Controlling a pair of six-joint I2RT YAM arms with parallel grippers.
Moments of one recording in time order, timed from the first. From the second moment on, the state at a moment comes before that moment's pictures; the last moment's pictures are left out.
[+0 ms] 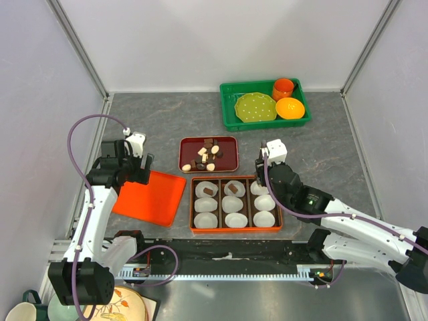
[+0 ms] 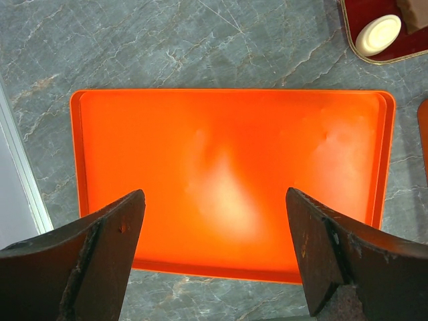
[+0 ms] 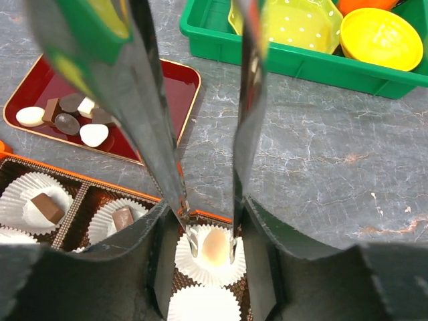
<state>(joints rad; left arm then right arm) 0.02 0.95 0.83 -0.72 0.05 0.28 0.94 0.91 0.65 -0.12 0.63 0.19</state>
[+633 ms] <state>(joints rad) 0.02 0.95 0.83 -0.72 0.05 0.28 0.94 0.99 0.81 0.01 0.53 0.13</state>
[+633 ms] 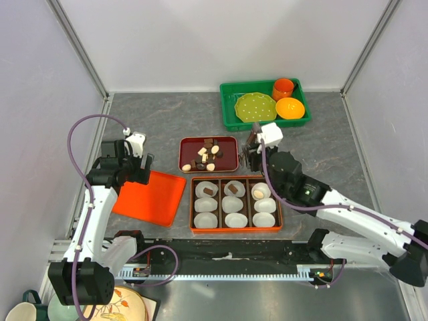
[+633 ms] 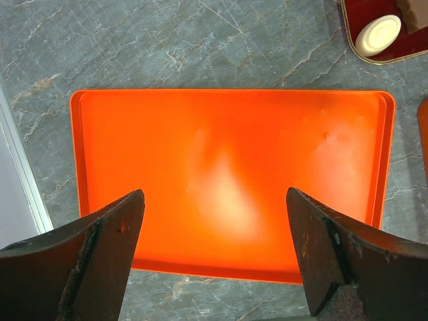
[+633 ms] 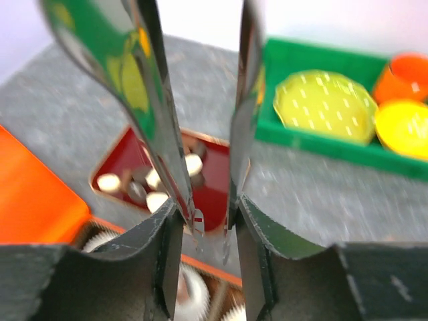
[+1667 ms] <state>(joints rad) 0.02 0.97 0.83 -0.71 0.05 0.30 0.78 1.75 1.11 0.40 0.31 0.08</state>
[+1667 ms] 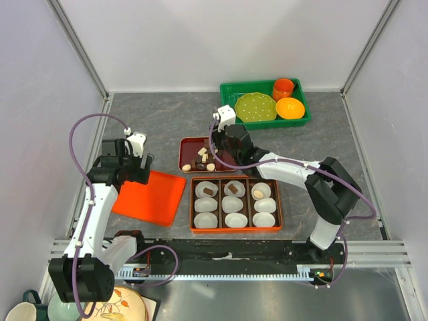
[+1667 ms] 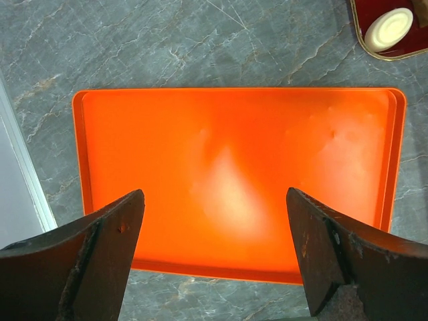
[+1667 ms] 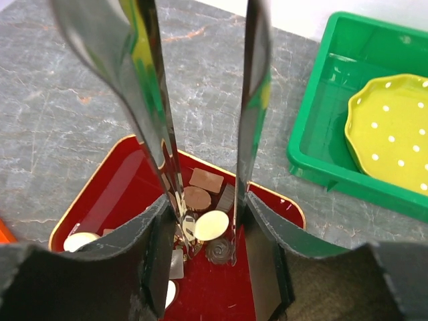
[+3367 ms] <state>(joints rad) 0.03 0.94 0.83 -0.72 0.03 0.32 0.86 1.31 0.95 0.31 0.20 0.12</state>
